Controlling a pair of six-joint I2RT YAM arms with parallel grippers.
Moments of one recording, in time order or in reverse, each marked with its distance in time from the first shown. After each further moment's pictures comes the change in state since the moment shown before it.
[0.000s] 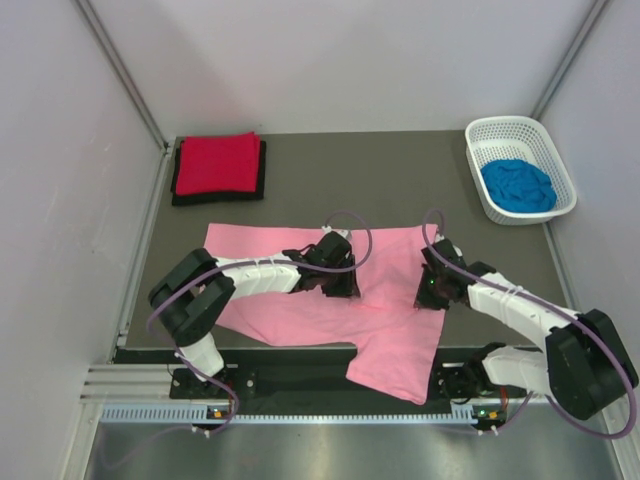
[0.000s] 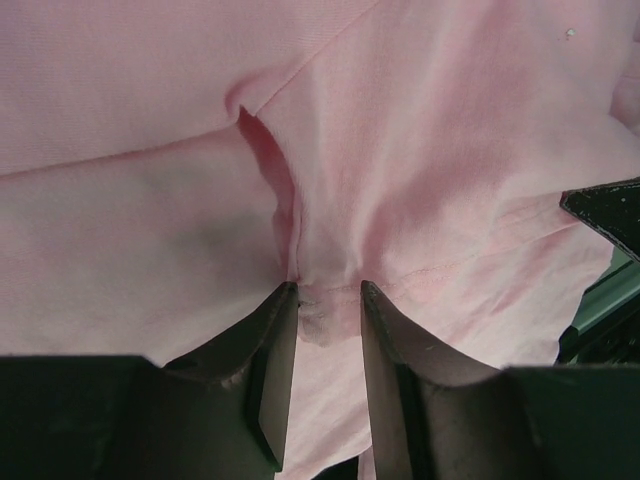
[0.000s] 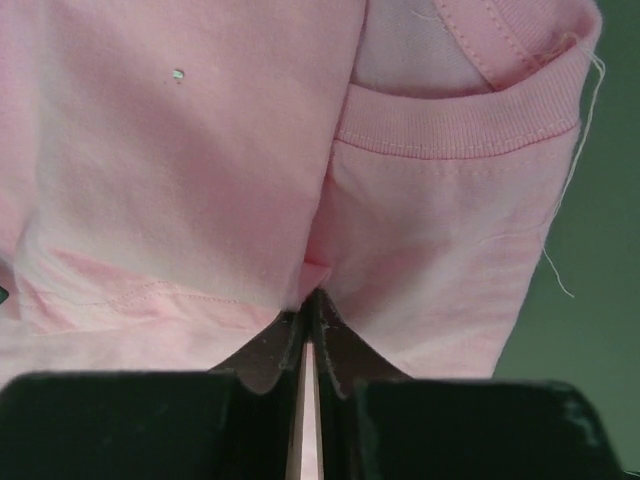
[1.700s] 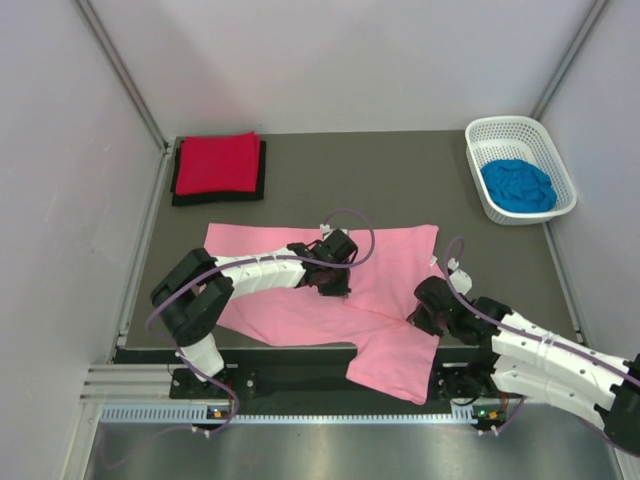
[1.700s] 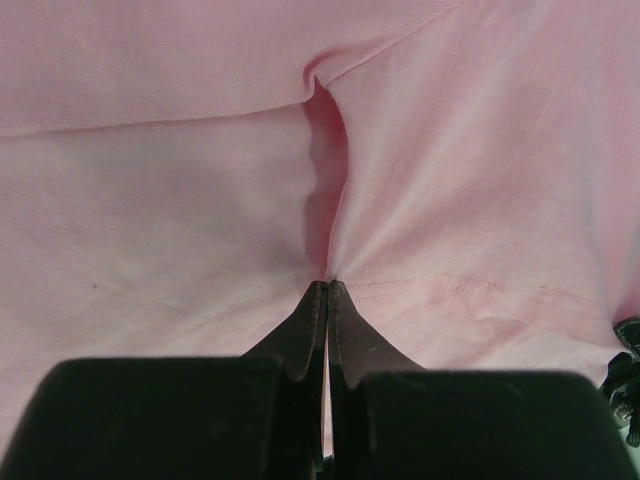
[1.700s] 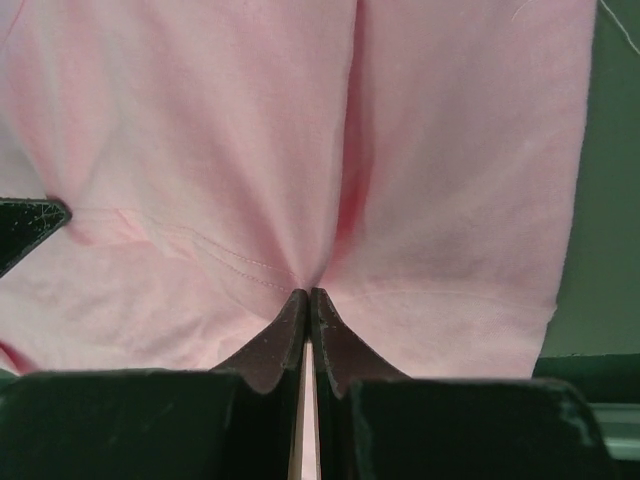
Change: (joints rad) left arm -0.026 0.008 0.106 -0.239 -0.132 -0.003; right arm 0.378 -0.385 -0.132 -0.133 0.239 0.530
